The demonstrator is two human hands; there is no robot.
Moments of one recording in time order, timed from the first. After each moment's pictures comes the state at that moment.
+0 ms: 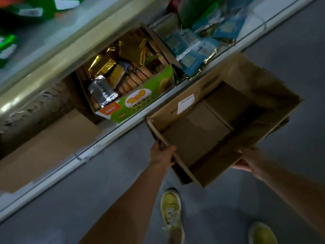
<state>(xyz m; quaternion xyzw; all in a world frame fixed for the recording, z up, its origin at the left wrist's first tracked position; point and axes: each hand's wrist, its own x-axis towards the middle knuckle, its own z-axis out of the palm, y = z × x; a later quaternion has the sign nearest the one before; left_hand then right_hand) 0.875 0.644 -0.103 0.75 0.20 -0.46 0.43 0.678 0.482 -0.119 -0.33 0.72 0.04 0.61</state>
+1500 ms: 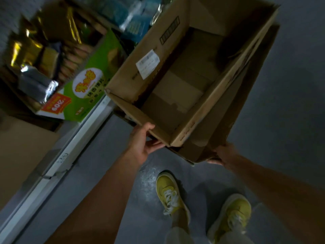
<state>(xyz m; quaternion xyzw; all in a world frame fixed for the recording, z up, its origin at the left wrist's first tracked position) 0.851 0.666 -0.131 0.64 0.13 -0.61 0.45 0.610 0.608 -0.226 -0.20 0.75 -0.03 0.63</state>
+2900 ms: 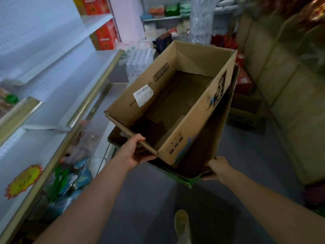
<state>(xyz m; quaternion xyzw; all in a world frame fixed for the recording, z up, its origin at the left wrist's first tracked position) 0.472 0.302 0.419 0.57 -0.17 -0.71 0.37 0.215 0.364 0.328 -0.18 0.73 -0.31 0.57</state>
